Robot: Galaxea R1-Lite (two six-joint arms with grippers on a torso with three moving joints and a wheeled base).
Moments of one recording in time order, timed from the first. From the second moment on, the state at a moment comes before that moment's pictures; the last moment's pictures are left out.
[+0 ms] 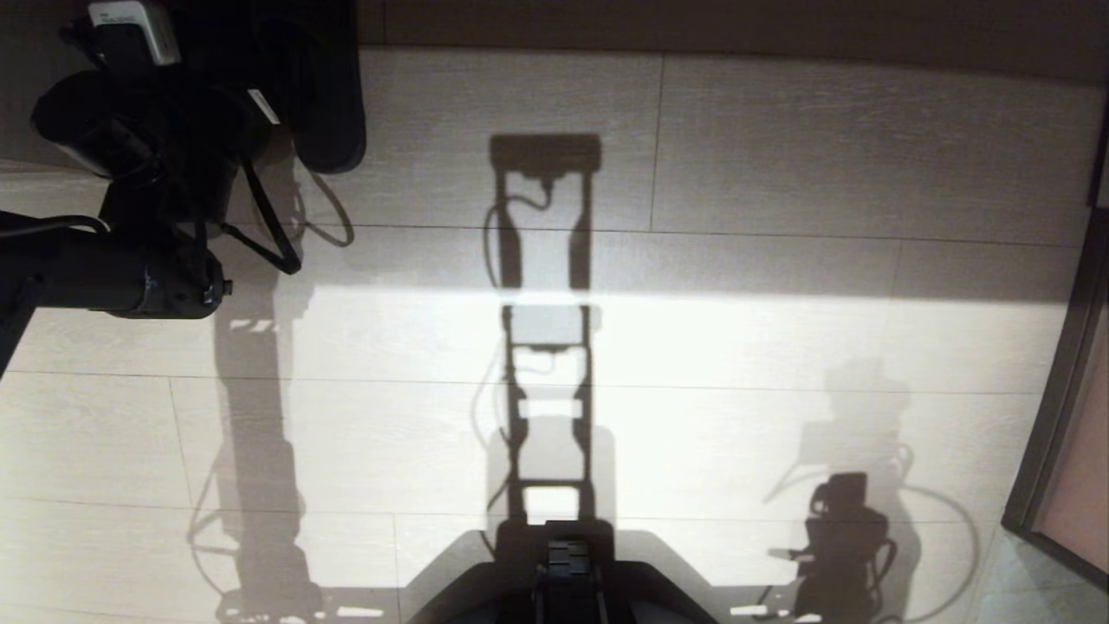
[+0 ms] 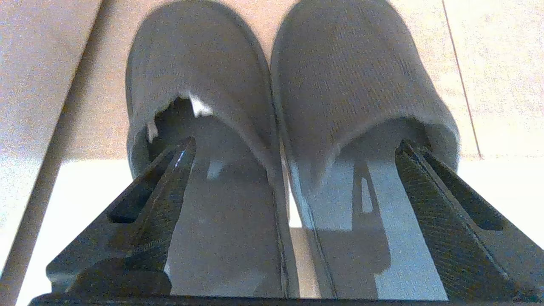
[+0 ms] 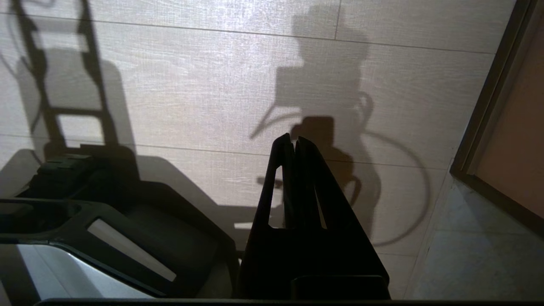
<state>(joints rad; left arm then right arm) 0.00 2.06 -1.59 -1.28 0.03 0.05 0.00 0.00 0.00 0.00 0.01 0.00</state>
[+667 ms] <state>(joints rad) -0.01 1.93 -1.37 -1.24 -0.05 0.06 0.00 0.00 0.00 0.00 0.01 0.00</state>
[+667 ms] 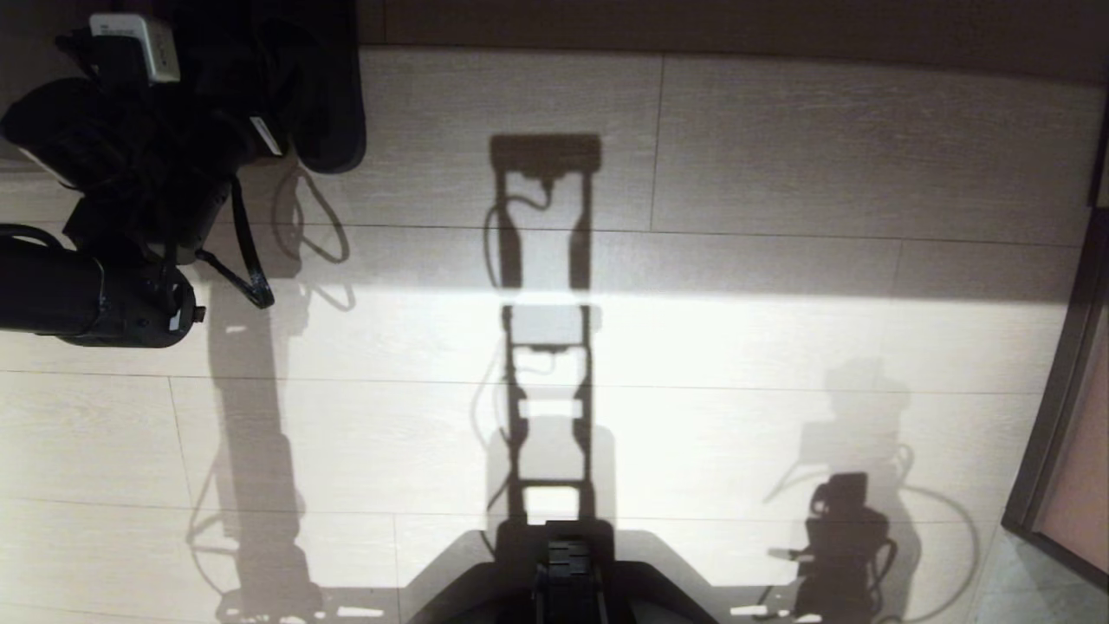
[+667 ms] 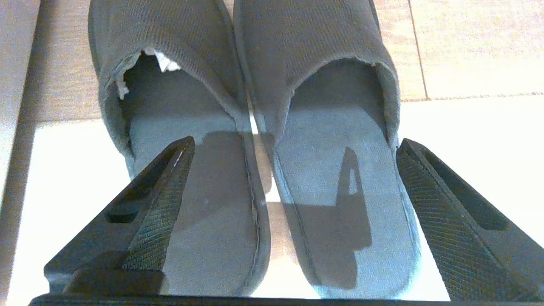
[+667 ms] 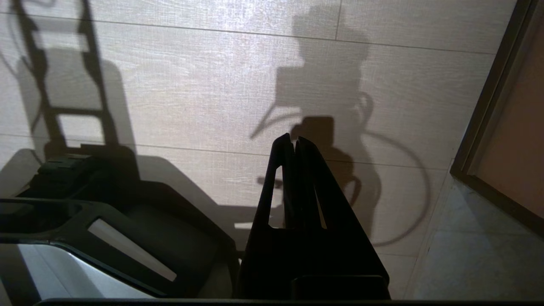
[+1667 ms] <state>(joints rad) -0.02 1.77 -1.11 -1.25 -0.04 0.11 0.00 0.00 0.00 0.00 0.01 0.00</state>
